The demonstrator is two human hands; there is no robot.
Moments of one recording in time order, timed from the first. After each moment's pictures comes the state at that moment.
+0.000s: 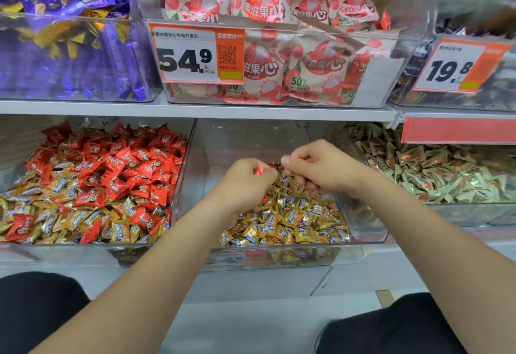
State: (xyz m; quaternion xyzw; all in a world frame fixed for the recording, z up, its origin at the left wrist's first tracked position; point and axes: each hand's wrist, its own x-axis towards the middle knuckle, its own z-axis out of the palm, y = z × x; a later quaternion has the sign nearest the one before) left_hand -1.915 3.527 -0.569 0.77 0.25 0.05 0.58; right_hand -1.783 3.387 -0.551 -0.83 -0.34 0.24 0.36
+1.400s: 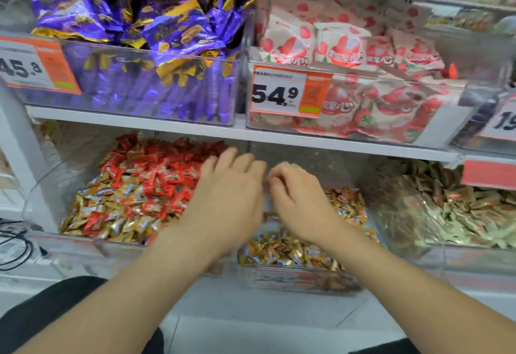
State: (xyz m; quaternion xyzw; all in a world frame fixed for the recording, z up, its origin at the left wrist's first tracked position) left_hand -2.011 3.604 -0.532 0.98 0.12 0.18 0.01; right_hand -1.882 3.486 -0.564 -0.81 -0.48 -0.02 0.33
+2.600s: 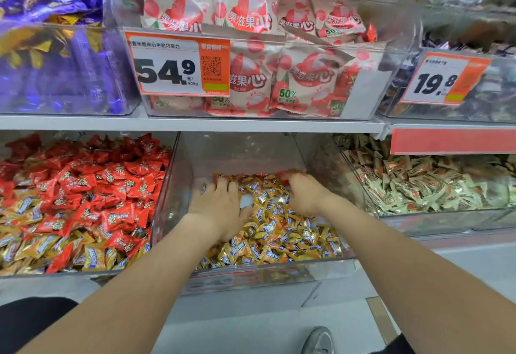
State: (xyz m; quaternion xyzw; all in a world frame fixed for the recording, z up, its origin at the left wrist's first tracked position) left_hand -1.889 3.567 -0.627 0.98 0.17 -0.11 0.01; right_hand -1.729 3.406 -0.637 -0.94 -0.31 0.14 0.10
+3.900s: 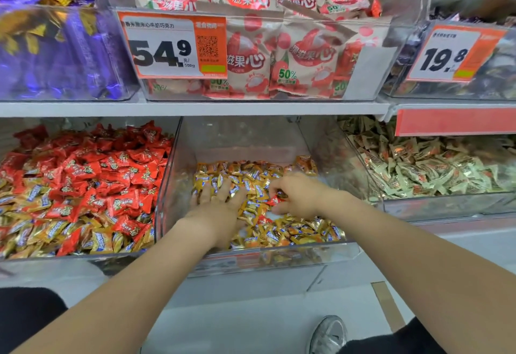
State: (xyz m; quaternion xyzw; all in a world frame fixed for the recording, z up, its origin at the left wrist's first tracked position) left_hand -1.915 3.564 -0.640 0.96 0.16 -0.23 0.05; right_hand -1.764 3.402 -0.629 -0.87 -0.46 0.16 0.00
